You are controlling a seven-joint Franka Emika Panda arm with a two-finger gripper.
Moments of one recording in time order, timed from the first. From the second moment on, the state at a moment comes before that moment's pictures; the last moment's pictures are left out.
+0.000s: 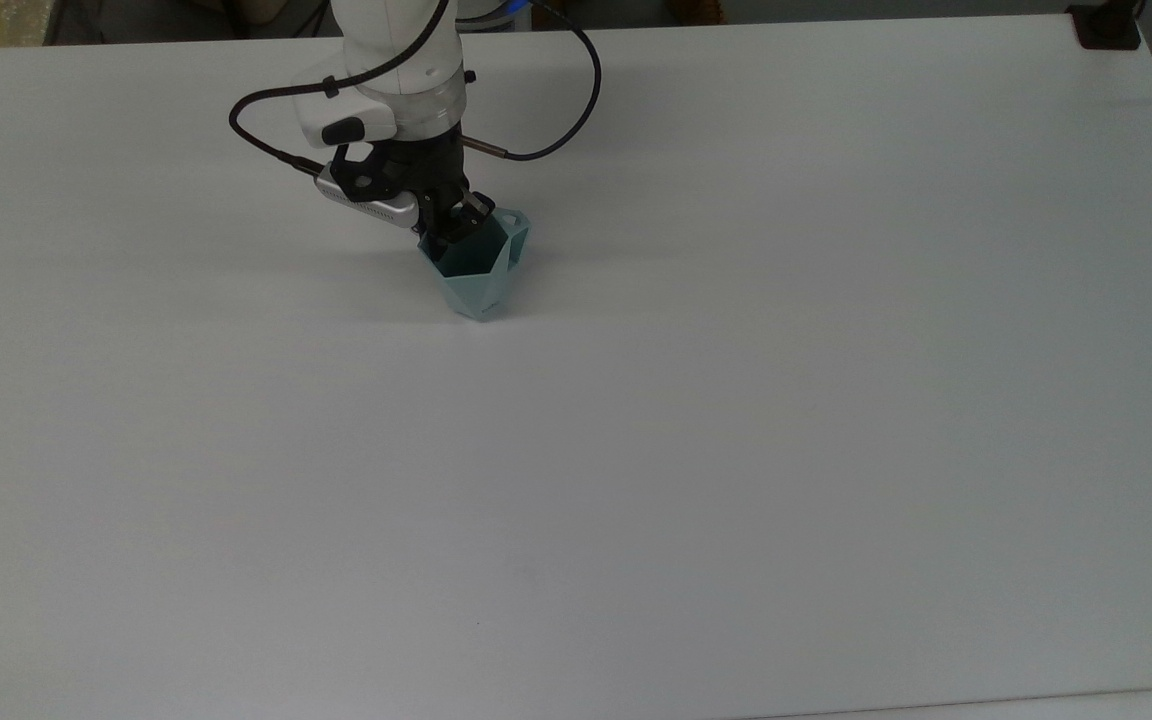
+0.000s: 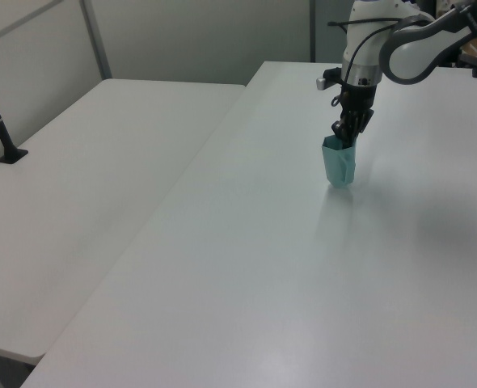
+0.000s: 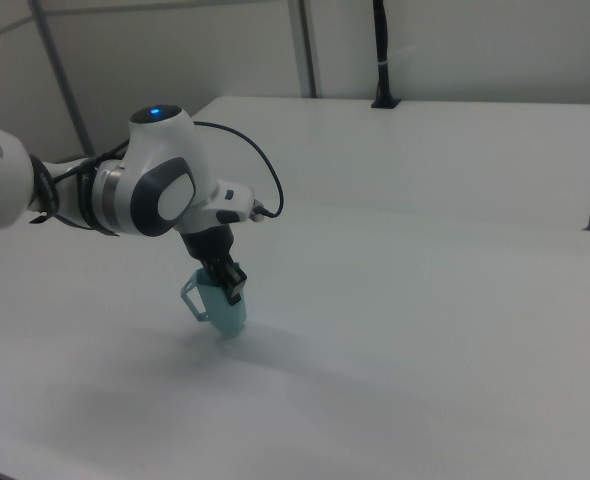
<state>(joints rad) 0.66 0.07 -0.50 -2.13 -0.01 2.32 0.48</state>
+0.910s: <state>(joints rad) 0.67 0.07 -0.49 -2.11 0.00 2.32 0.48</state>
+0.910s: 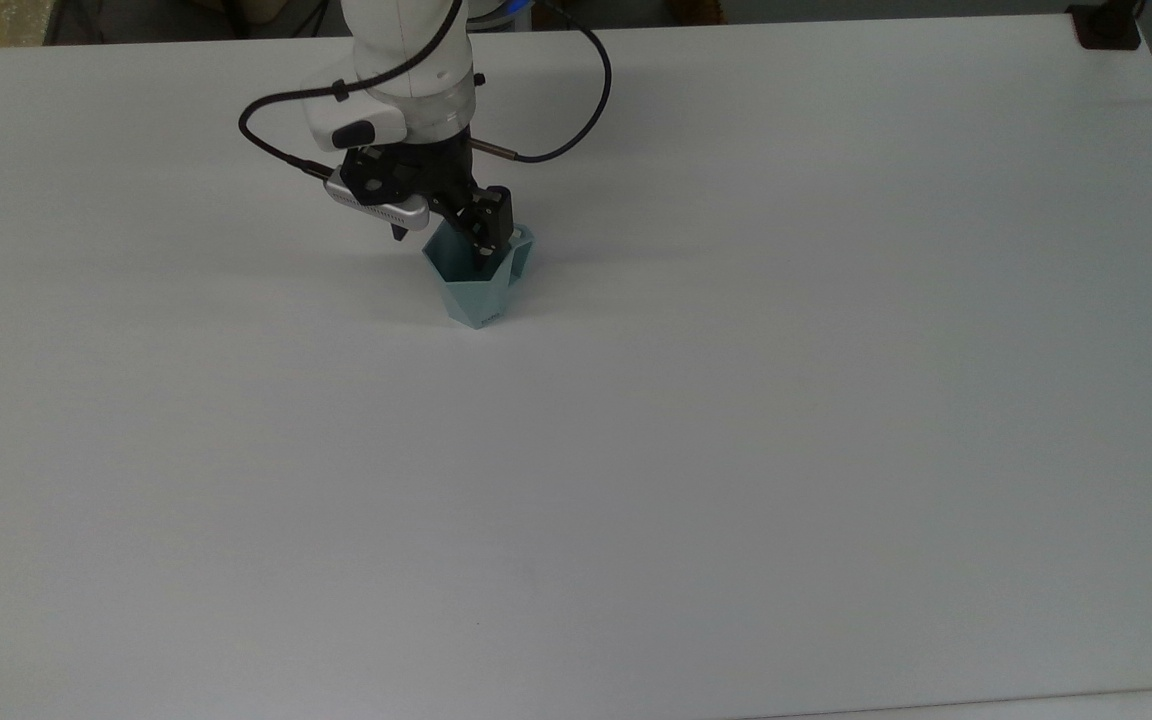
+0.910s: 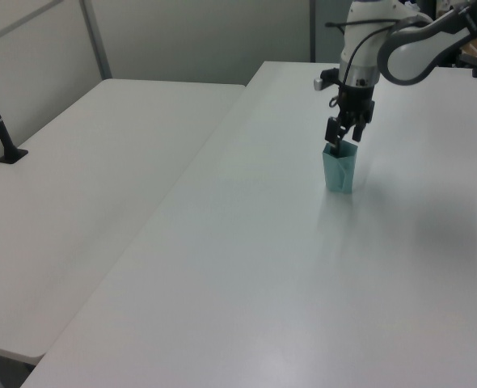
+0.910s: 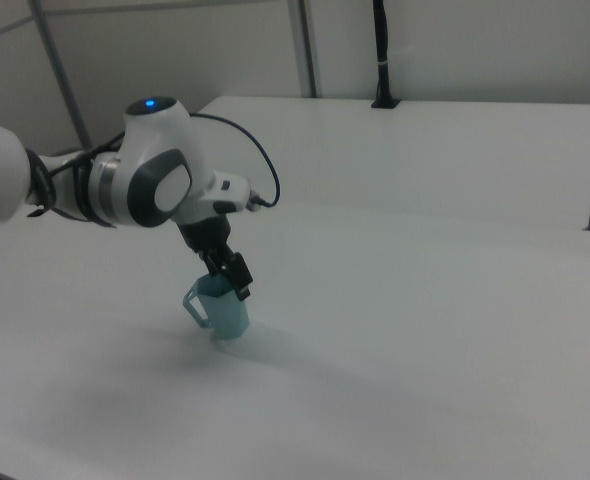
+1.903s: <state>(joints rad) 0.24 -0.03 -0.20 -1.71 0.00 1.77 0.12</state>
